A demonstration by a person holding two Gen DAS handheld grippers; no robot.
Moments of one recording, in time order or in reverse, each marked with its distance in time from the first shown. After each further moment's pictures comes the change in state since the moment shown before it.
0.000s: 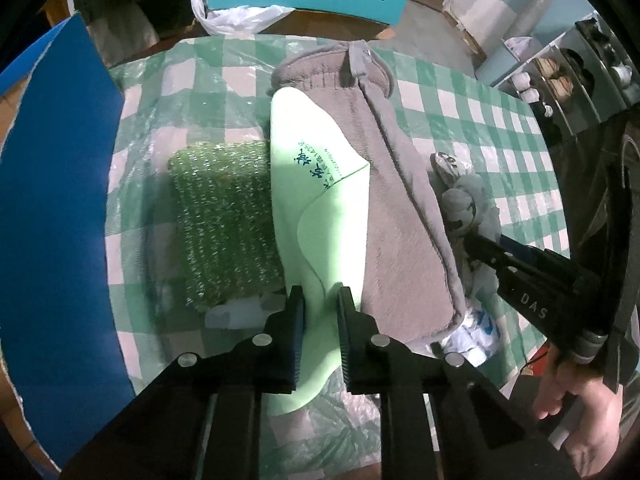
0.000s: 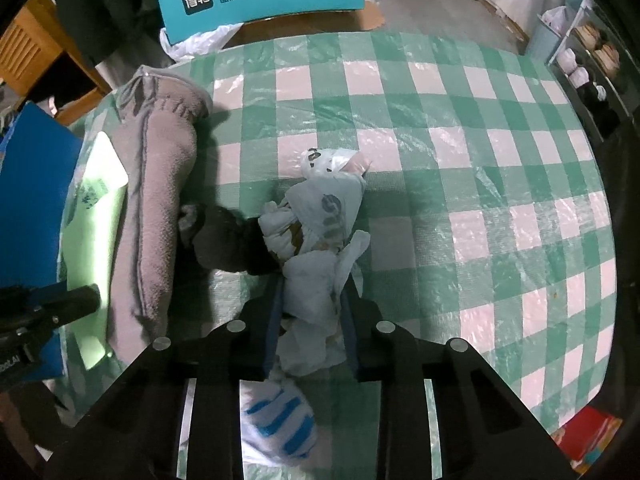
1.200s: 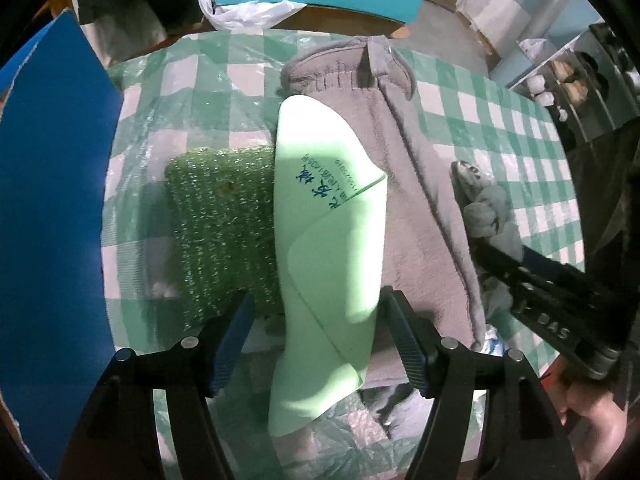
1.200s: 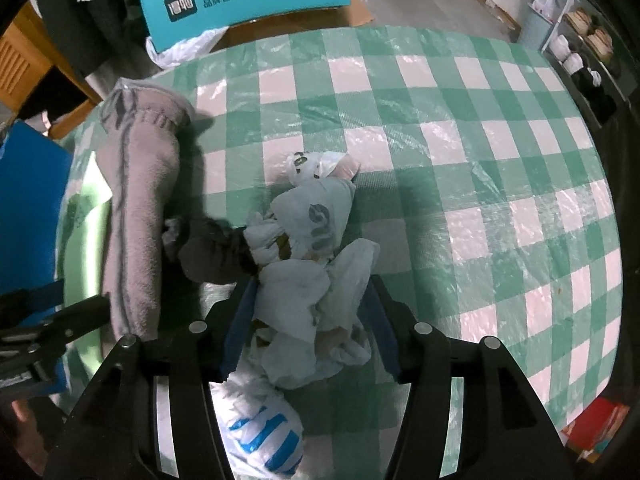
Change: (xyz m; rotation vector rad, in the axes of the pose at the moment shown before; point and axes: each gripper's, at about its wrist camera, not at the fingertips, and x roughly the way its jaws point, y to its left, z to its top) left arm 0.018 0.000 0.013 -0.023 0.003 0.029; right arm 0.014 -0.007 0.006 0.052 0.006 0.001
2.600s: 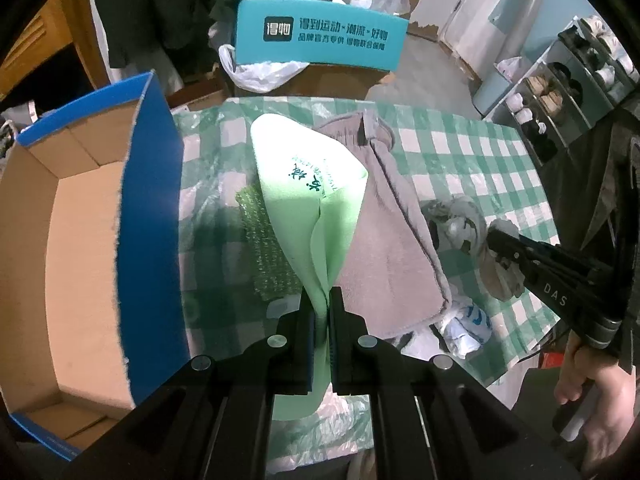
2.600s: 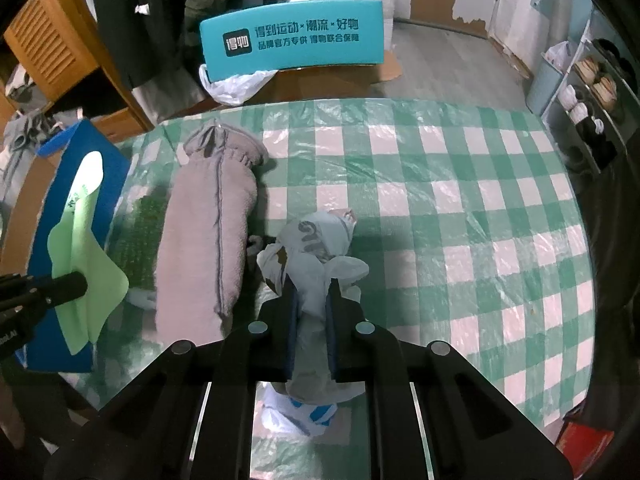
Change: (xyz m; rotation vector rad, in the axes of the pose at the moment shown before) left arm -0.087 0.017 -0.028 0.058 -0.157 0.022; right arm -0.069 0.029 -0.011 -0.099 -0.142 0.039
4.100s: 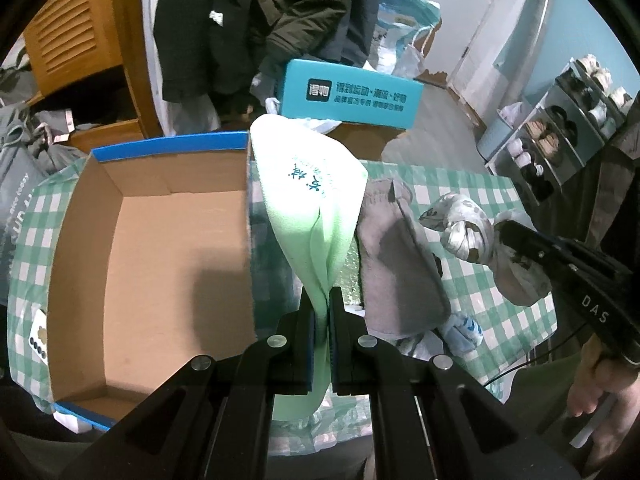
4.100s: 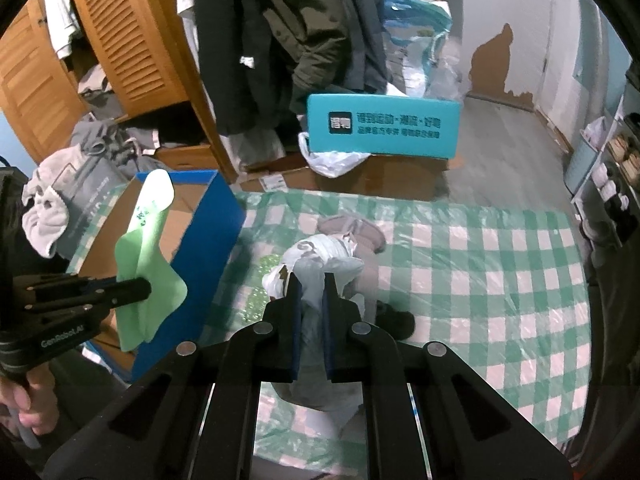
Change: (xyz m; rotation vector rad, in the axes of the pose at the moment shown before) left arm -0.087 0.045 -0.012 -0.058 -0.161 0.021; right arm -0.086 0.096 0.024 -0.156 -0.199 0.143
